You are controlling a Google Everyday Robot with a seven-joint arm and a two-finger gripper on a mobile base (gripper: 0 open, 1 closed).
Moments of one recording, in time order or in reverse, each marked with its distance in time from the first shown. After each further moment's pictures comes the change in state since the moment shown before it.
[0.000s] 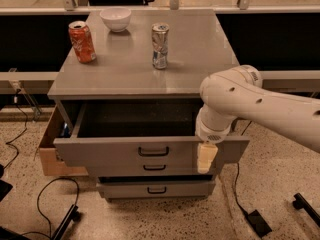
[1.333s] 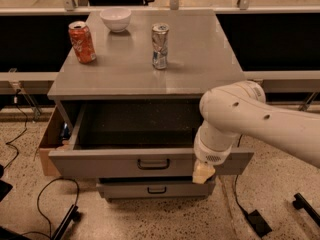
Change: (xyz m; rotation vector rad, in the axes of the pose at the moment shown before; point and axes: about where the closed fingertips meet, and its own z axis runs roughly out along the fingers) arm -0.012 0.078 -0.001 -0.133 -0.024 0.069
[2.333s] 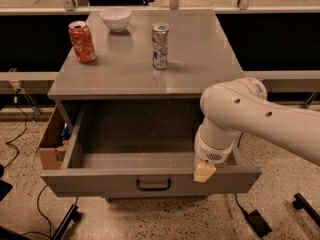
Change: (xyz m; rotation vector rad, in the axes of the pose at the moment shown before) arm -0.001 0.000 -0.010 0.000 0.000 0.000
